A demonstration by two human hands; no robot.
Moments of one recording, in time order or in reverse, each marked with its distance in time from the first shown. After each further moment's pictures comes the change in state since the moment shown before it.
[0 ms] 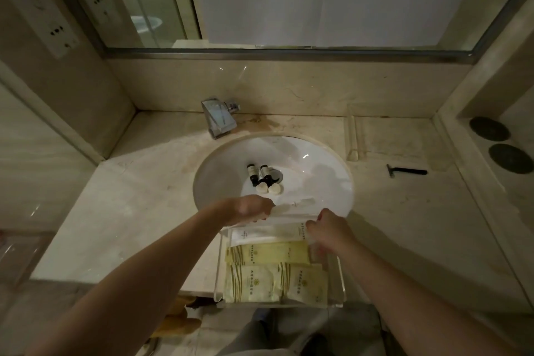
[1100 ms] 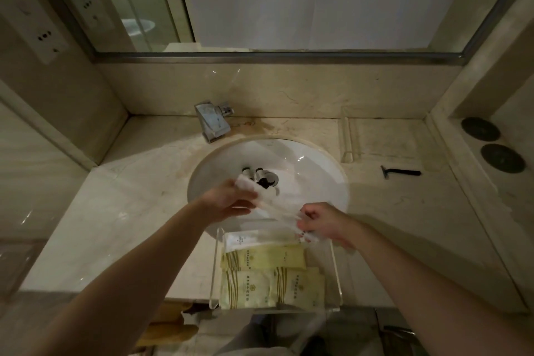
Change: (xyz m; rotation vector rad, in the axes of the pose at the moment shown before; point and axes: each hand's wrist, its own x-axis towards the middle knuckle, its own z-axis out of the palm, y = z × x) left_hand -0.001 -0.015 -0.025 -0.710 0.225 0.186; right_hand 0.007 -0.003 -0.031 0.192 -0.332 -0.341
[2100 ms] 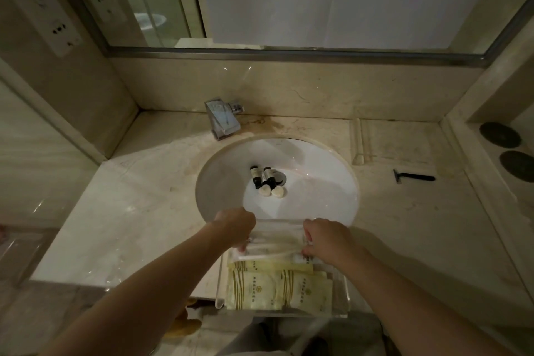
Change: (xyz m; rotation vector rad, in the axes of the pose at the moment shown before) left_hand 0.006 -0.043 0.006 1.761 -0.066 -0.056; right_hand 0.003 0.007 0.031 -0.931 0.112 -0.110
